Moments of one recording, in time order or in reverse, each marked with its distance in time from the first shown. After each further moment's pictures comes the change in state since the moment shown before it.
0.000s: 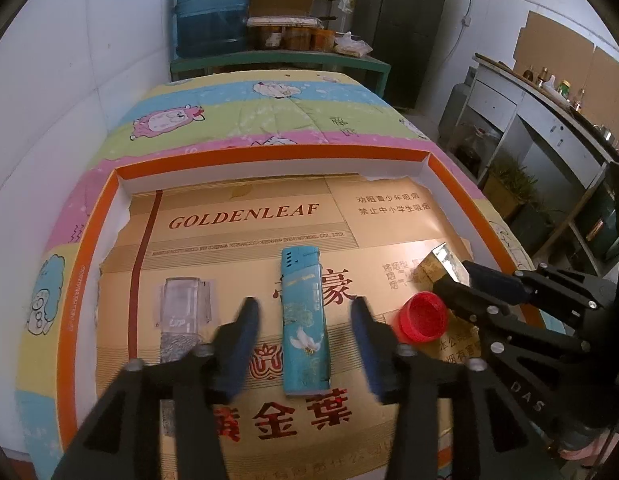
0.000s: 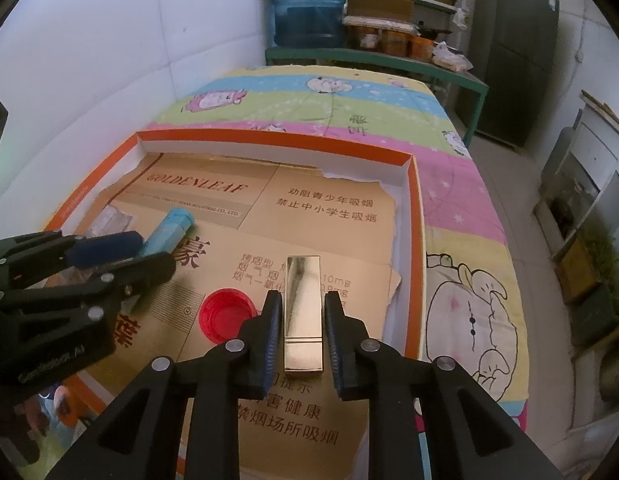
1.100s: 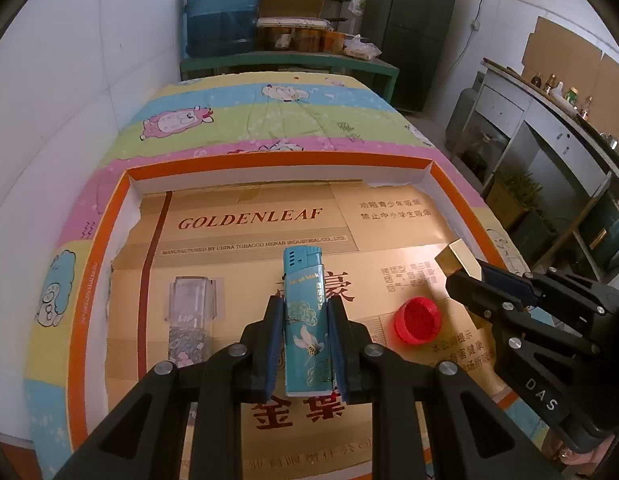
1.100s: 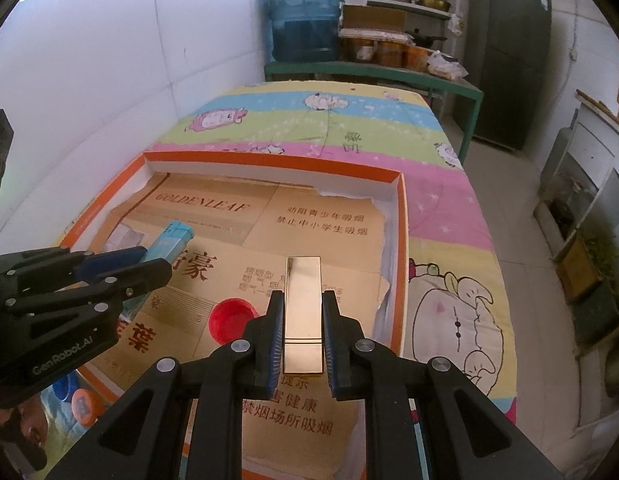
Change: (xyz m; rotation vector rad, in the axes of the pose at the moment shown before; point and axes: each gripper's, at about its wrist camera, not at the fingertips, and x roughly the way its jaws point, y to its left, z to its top) left arm -0.009 -0.003 0.004 -0.027 0.004 0.022; right arm -0.019 -0.004 0.003 0.017 -0.037 0.018
